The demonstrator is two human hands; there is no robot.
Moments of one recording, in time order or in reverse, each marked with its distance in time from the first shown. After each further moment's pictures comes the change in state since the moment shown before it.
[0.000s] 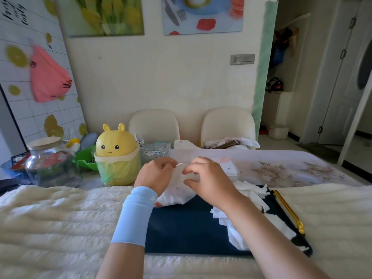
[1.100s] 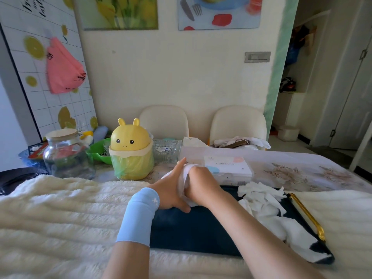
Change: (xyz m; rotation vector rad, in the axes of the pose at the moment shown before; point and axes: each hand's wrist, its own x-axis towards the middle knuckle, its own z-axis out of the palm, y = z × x) left_hand -0.003 -0.042 -0.004 0.064 -0.553 -0.012; right_hand 0.028 -0.048 0.043 -0.208 -0.301 0.250
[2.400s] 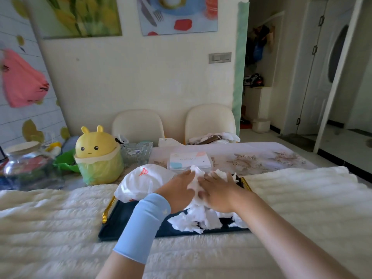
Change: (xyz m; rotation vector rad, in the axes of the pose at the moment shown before) left_hand -0.028 0.125 0.072 0.241 0.019 0.197; right_hand -0.099 0.124 -0.058 -0.286 -0.364 0.085
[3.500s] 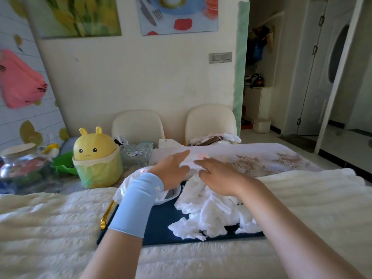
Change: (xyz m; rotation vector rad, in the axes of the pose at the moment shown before) left_hand 0.029 -0.008 -0.045 -0.048 0.071 -0.069; right_hand 0.003 -0.007 -0.046 0.283 0.166 0.008
